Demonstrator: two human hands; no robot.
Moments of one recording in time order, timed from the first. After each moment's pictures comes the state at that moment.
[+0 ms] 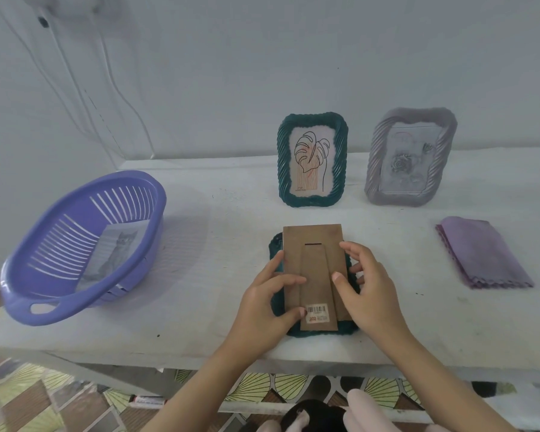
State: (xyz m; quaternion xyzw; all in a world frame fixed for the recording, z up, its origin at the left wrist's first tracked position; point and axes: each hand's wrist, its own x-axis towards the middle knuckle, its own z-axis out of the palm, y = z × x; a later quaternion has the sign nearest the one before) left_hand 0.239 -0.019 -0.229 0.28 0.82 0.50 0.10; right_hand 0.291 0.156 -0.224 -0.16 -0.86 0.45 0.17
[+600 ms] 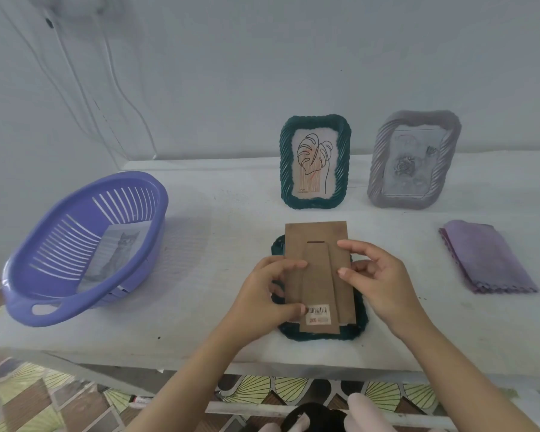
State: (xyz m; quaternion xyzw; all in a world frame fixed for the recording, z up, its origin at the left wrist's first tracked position) left_hand 0.221 -0.020 -0.211 0.27 0.80 0.52 0.16; right_hand 0.284 0.171 -0.200 -0.15 -0.76 0.62 0.13
